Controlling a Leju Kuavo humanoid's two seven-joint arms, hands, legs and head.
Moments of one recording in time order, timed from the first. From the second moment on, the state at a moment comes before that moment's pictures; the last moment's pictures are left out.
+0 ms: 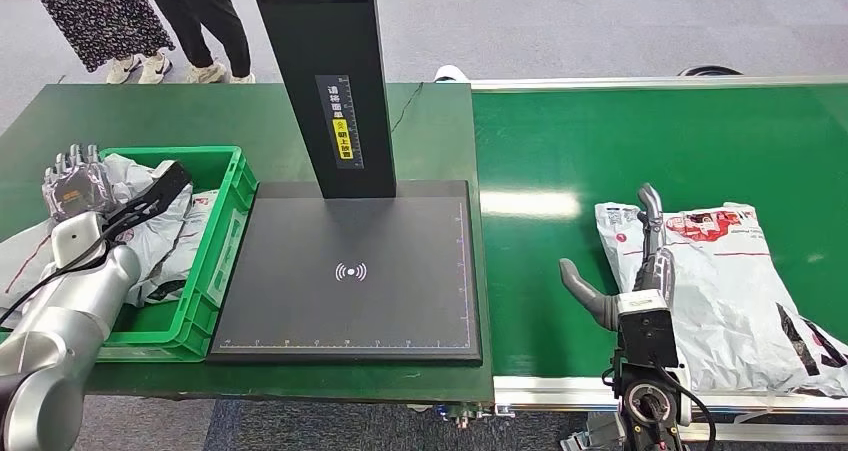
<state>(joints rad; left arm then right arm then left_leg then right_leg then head) -0.87 0.29 0.07 -0.41 -1.45 0.39 0.29 -0.11 0.05 0.01 -1.45 0.37 -0.19 -0.52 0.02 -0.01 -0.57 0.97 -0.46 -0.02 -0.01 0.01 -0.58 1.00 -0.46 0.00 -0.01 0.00</state>
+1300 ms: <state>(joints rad) -0.55 0.16 0.05 -1.11 -0.48 0.50 -0.44 -0.09 0.00 0.03 -1.45 0.31 -0.21 -0.54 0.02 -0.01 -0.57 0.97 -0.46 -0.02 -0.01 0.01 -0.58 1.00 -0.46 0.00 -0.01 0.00</state>
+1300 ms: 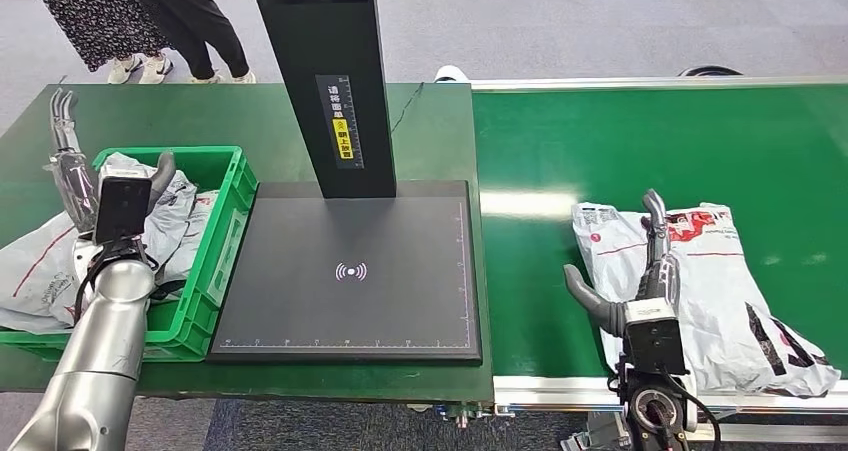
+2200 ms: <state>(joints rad) -0.36 -0.08 -0.30 -1.23 0.01 -0.13 -0.50 -0.18 0.05 0.18 -1.32 0.10 0.06 -0.46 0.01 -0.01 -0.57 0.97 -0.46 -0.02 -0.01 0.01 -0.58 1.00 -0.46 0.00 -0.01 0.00</state>
